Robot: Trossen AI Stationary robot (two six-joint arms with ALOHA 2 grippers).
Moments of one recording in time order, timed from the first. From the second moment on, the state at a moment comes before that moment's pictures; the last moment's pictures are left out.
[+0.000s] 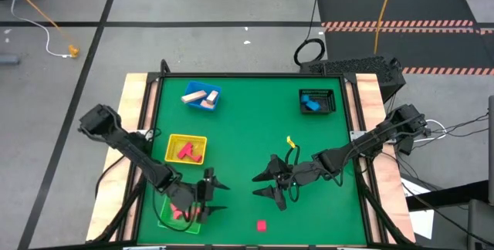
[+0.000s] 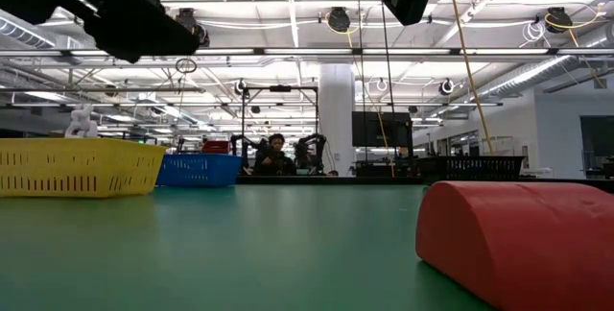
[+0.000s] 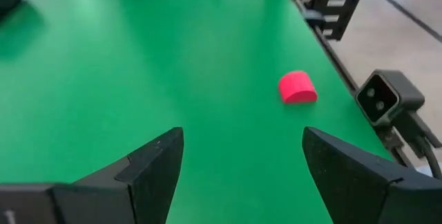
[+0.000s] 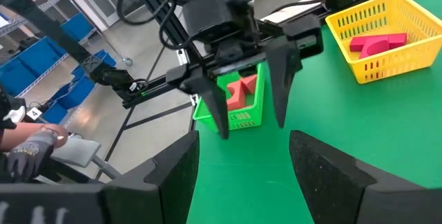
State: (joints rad) left arm -0.70 1.59 0.71 0.37 -0.50 -0.30; right arm 0.44 1.54 0.89 0.37 0.21 0.62
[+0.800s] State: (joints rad) left arm -0.67 1.91 0.78 0.71 -0.47 -0.16; right arm 0.43 1.54 0.89 0.53 0.27 0.61
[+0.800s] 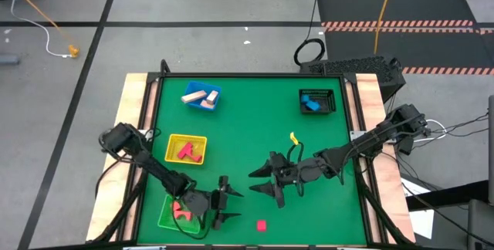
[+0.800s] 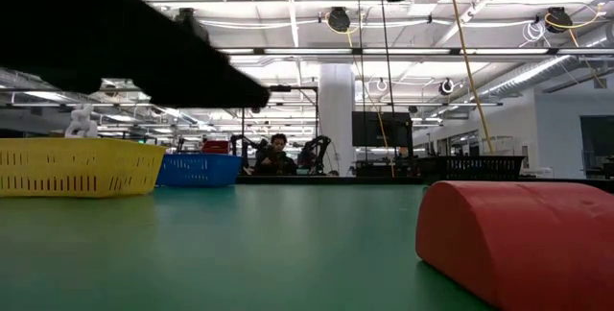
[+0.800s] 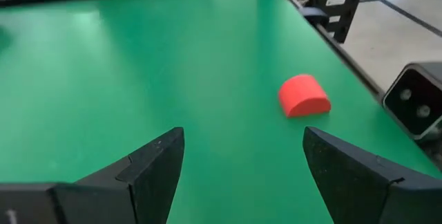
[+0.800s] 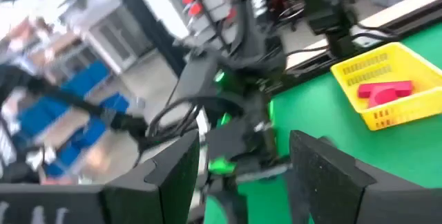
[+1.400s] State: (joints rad) left arm -0.68 1.92 0.80 0.64 -0.49 -0.21; right arm 0.46 1.54 0.89 0.57 0.31 0.85
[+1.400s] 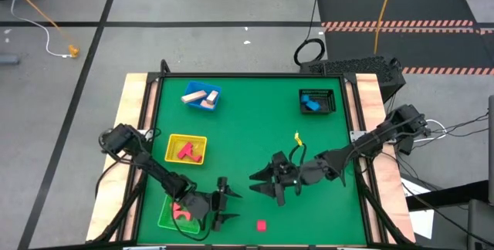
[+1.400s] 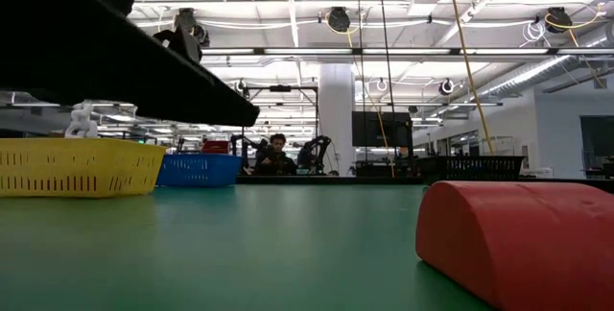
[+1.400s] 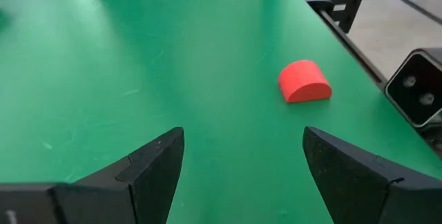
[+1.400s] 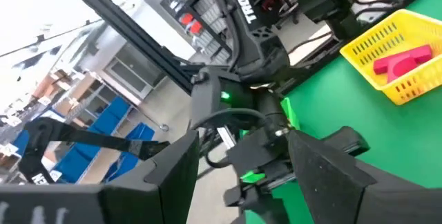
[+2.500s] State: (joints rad) left arm -0.70 1.82 0.80 0.38 -0.55 -0.29; right arm 0.60 1.88 1.16 -0.04 -0.09 1.94
